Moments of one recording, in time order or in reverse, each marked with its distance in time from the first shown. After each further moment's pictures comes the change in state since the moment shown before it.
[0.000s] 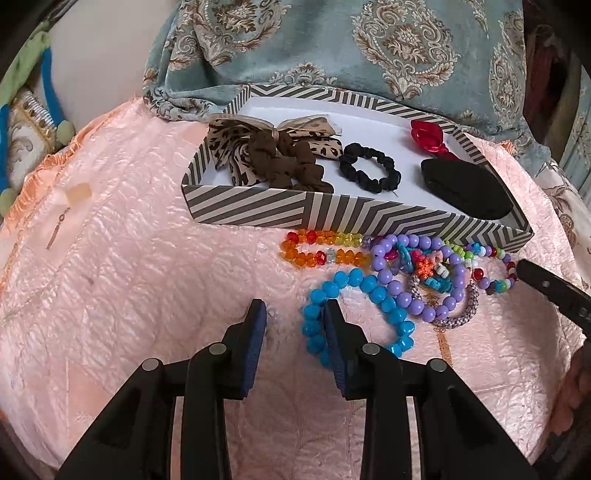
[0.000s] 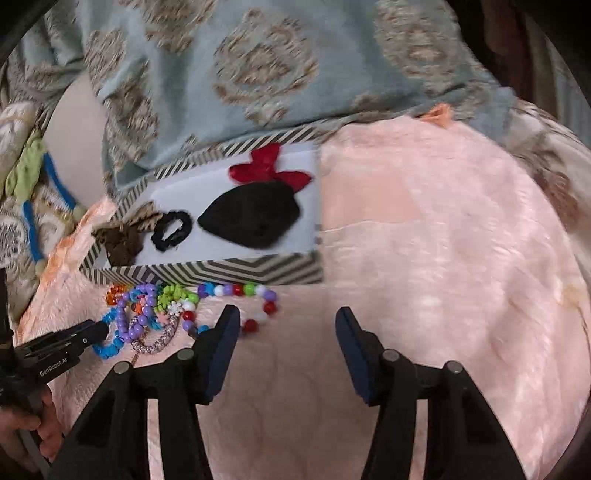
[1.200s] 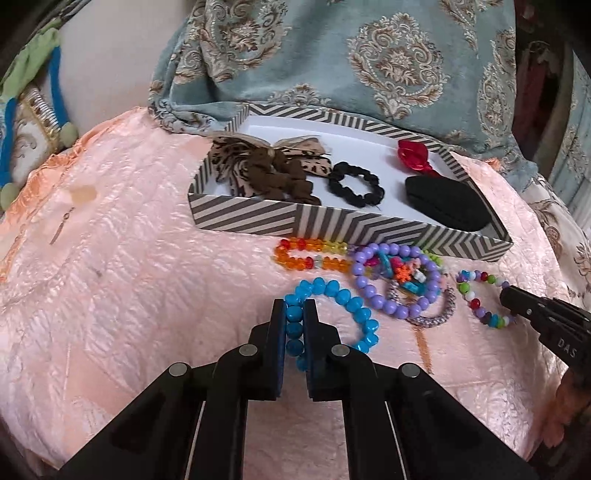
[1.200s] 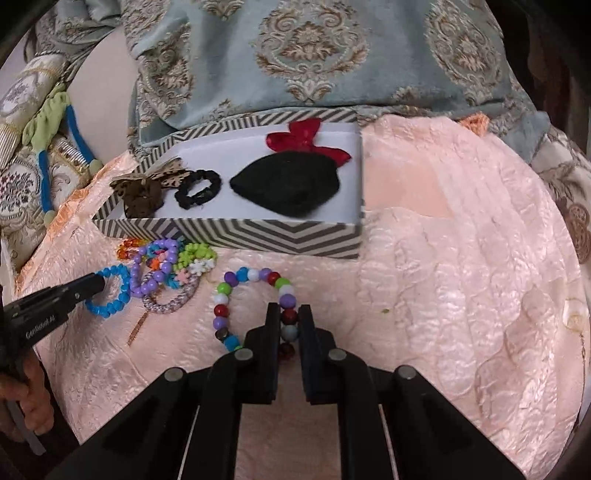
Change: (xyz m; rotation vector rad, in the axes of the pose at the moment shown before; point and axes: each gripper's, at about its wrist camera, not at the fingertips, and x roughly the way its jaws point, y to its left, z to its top) left arm -0.019 0.000 -0.005 -0.027 -0.068 -0.037; right arm -0.012 0.023 -0.015 -0.150 0.030 0.004
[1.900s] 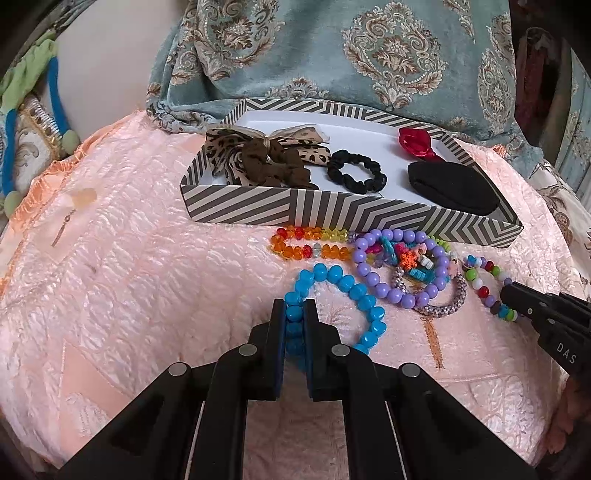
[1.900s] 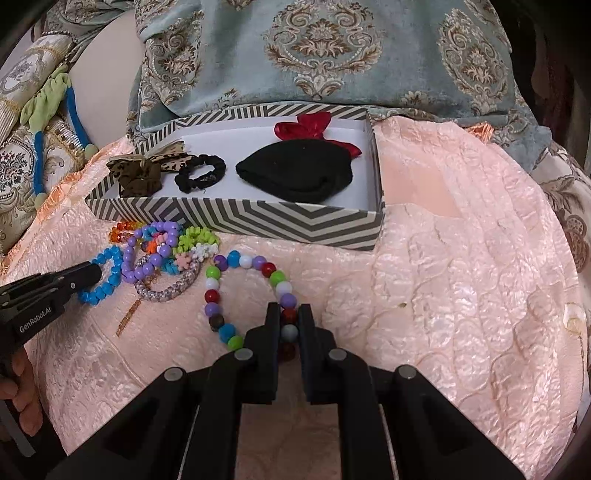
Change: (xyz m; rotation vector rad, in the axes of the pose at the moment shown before) left arm 0.007 -0.007 -0.009 0.040 0.001 0.038; right arm 0.011 0.011 -0.010 -0.037 0.012 -0.053
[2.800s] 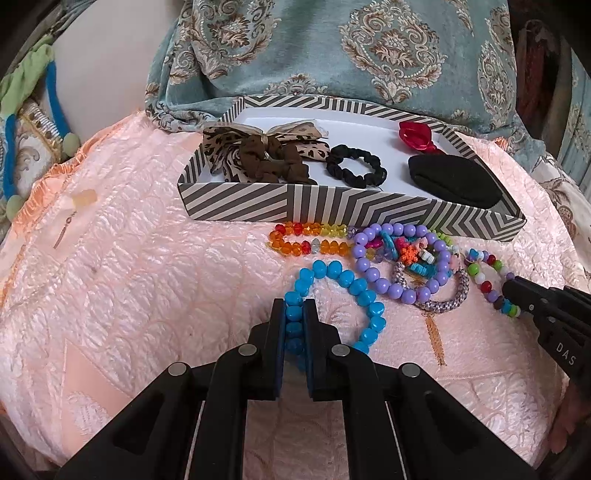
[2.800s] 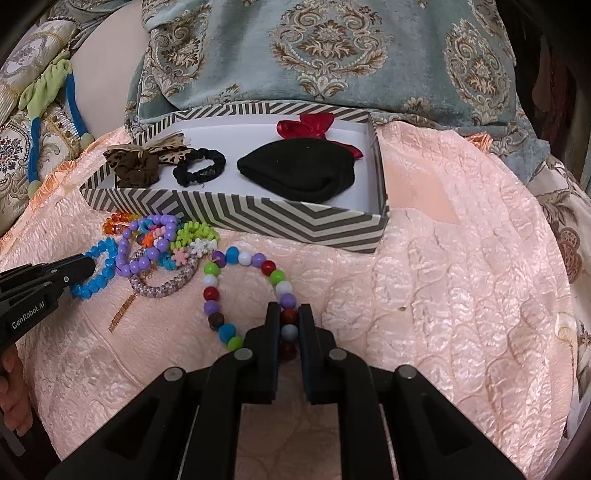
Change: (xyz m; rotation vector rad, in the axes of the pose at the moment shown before) left arm 0.001 -0.004 -0.001 0.023 0.016 0.020; right arm 0.001 0.008 0.001 -0.036 0.004 -0.044
